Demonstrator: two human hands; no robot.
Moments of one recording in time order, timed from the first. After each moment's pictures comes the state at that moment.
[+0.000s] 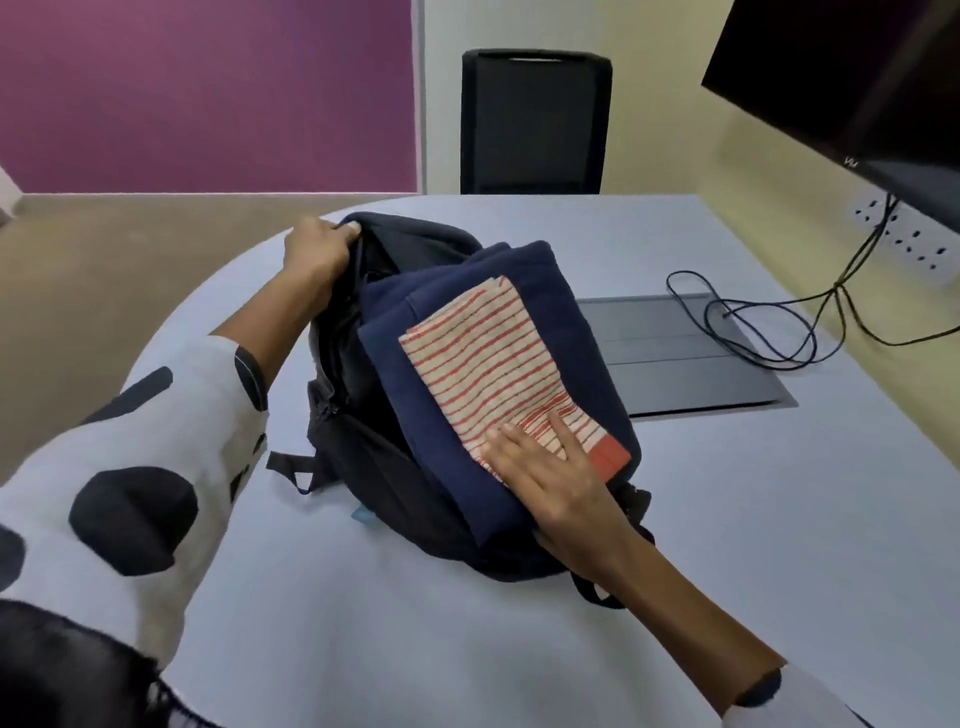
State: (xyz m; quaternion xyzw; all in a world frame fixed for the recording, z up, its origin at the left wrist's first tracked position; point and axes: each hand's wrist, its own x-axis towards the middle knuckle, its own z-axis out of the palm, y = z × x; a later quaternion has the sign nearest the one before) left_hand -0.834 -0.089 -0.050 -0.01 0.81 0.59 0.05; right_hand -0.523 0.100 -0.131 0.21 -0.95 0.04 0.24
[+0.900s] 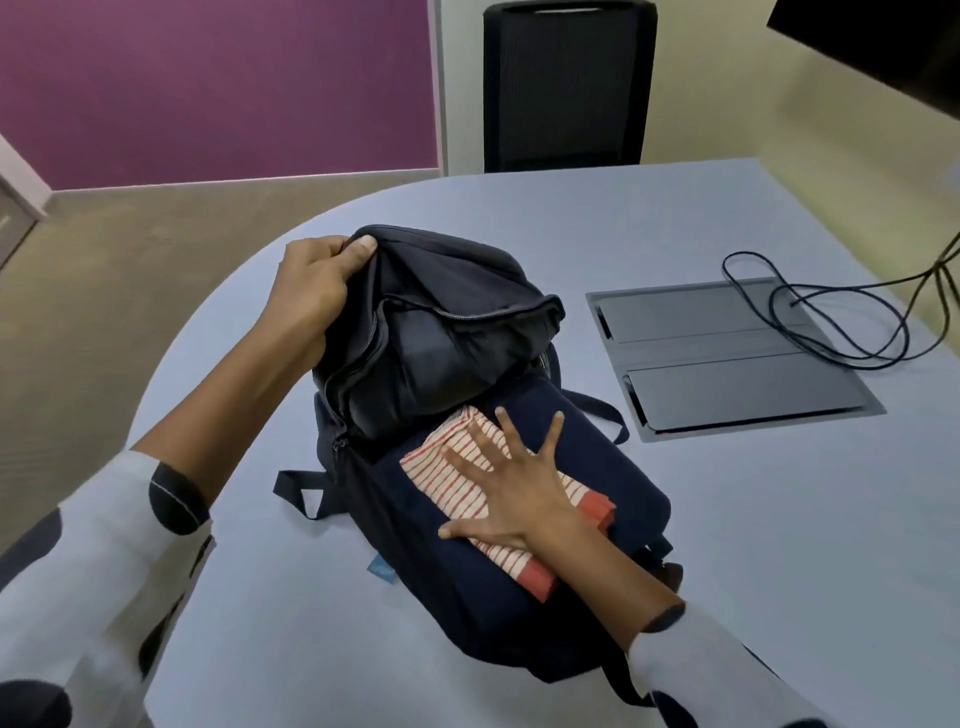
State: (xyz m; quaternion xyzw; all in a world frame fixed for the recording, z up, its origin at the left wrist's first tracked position) left_hand -0.801 -0.091 -0.035 0.04 0.77 0.63 0.09; right_hand -0.641 0.065 -0.188 0.05 -0.98 -0.04 -0.17
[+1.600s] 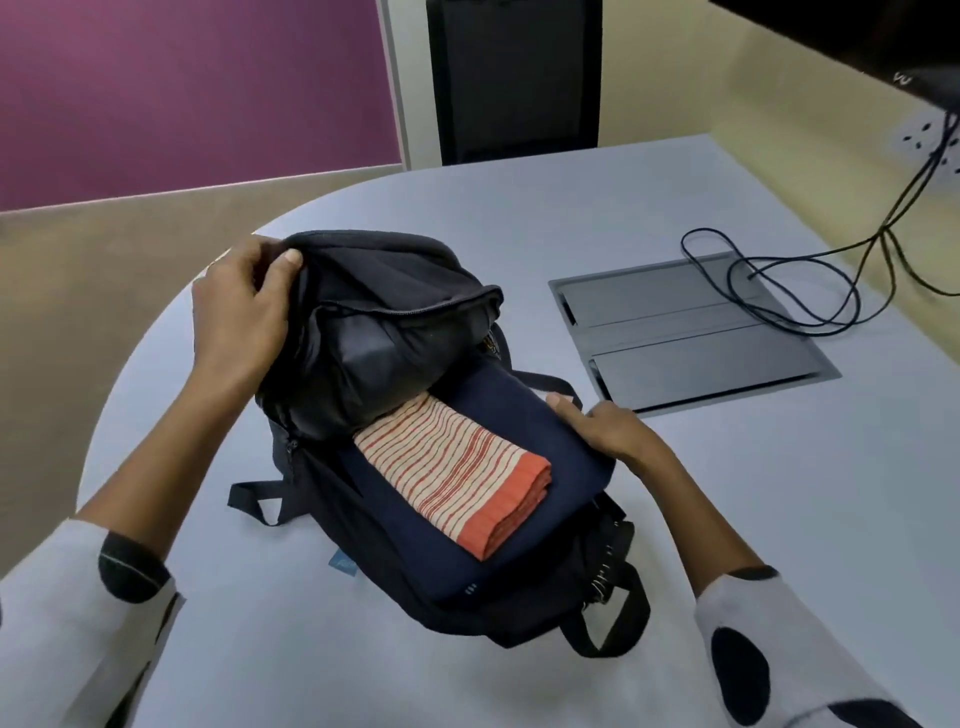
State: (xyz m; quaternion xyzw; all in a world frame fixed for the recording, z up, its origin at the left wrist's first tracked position) left_hand -0.788 -0.097 -0.042 0.10 0.87 0.46 -0.10; right_hand -0.628 0.182 -0.142 -0.34 -0.85 0.34 -0.22
